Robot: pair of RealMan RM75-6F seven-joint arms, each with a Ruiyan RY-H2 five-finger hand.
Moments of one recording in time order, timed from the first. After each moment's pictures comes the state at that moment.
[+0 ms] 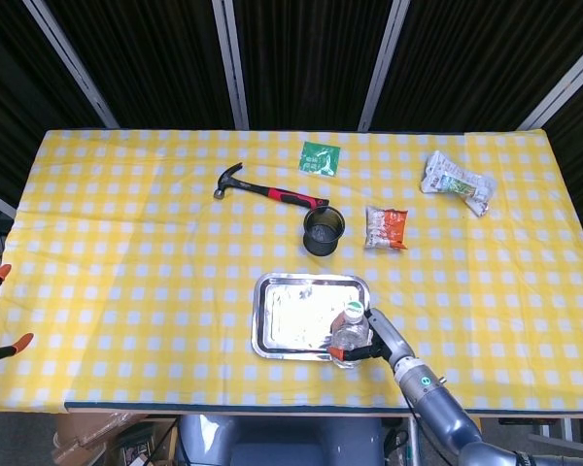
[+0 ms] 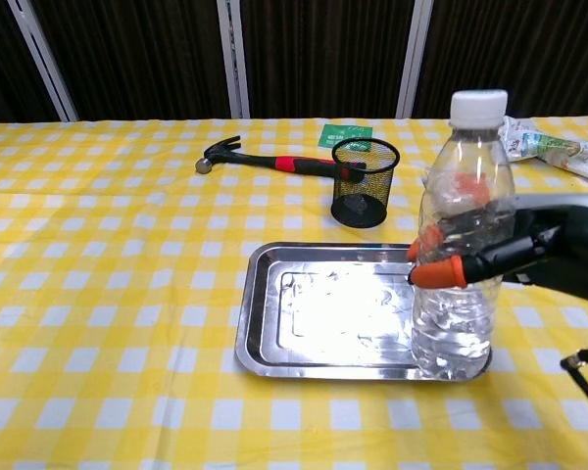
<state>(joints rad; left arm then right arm) -0.08 -1.07 -0.07 -1.71 1.35 1.46 0.12 0.52 -1.31 0.25 -2.12 -0.64 0.89 0.15</state>
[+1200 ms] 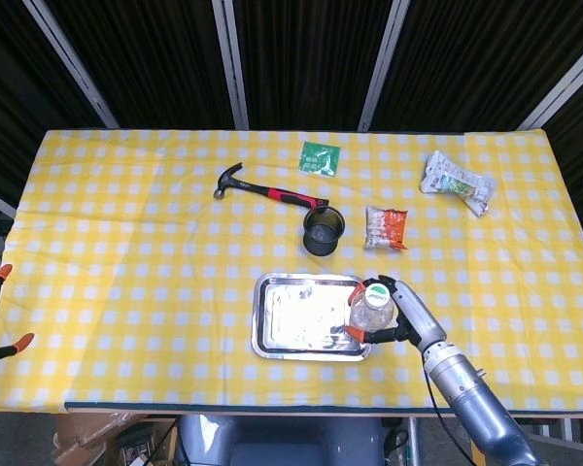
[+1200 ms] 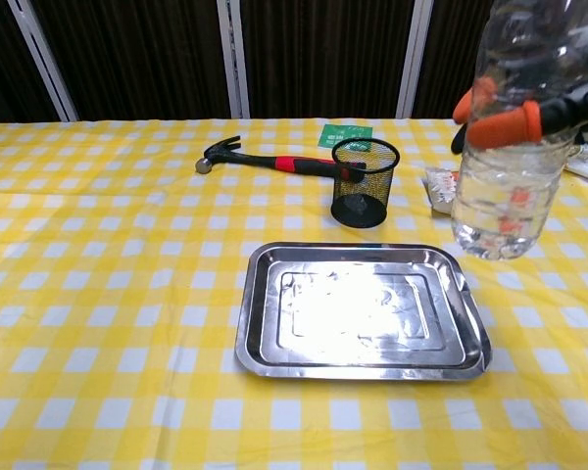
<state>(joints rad) -0.08 -1.07 -0.07 -1.71 1.35 1.45 0.13 0.52 -1.03 0.32 -2.35 -0.74 0.97 0.16</state>
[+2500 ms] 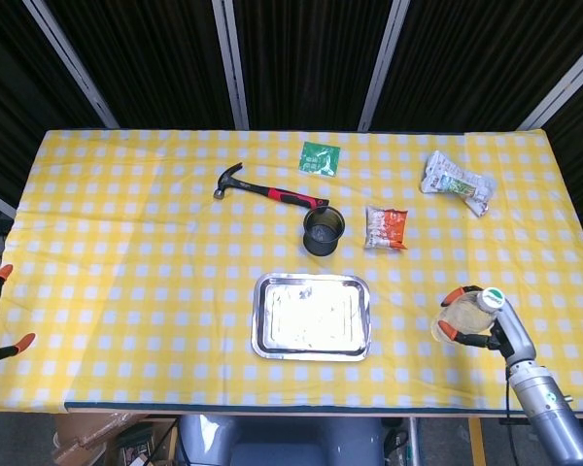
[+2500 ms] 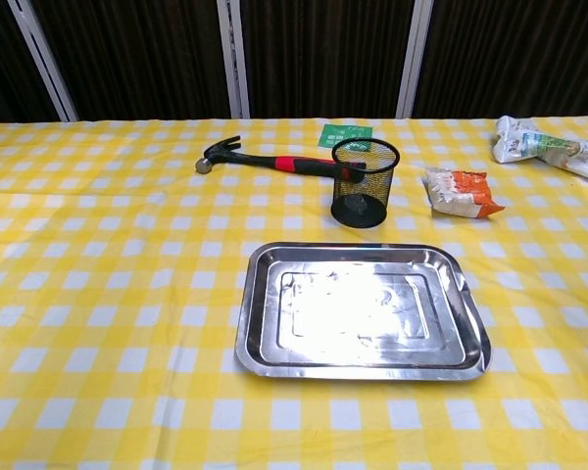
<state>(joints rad) -0.08 -1.07 -0.07 -1.72 1.35 1.45 0.14 0.24 -0.96 0.19 -1.99 -1.23 1.00 0.71</state>
